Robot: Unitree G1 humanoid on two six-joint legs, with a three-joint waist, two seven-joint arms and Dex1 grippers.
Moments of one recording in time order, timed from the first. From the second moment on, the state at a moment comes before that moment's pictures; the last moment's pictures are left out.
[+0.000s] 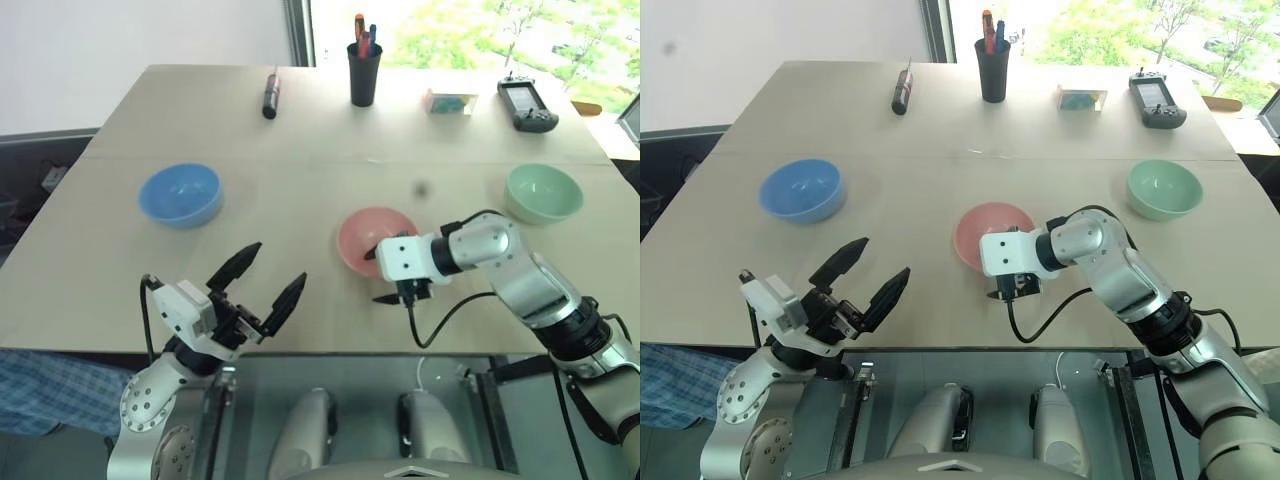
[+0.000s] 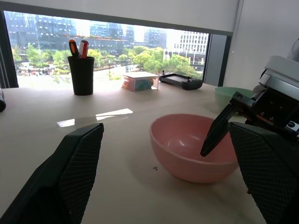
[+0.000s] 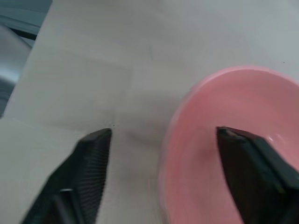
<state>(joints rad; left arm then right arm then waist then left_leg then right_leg) 0.32 0.34 0.15 -0.54 -0.51 -0.05 -0.65 -0.66 -0.63 0.47 -0.29 -0.05 0.47 1.27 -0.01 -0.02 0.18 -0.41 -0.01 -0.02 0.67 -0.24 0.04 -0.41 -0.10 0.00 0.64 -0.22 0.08</state>
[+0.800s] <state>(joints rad) 0.15 0.35 0.03 -0.54 -0.54 0.01 -0.68 -0.88 -0.87 0.20 0.48 -0.09 0.39 1.02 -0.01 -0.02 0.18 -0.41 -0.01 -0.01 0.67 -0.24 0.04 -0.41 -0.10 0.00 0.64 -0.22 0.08</state>
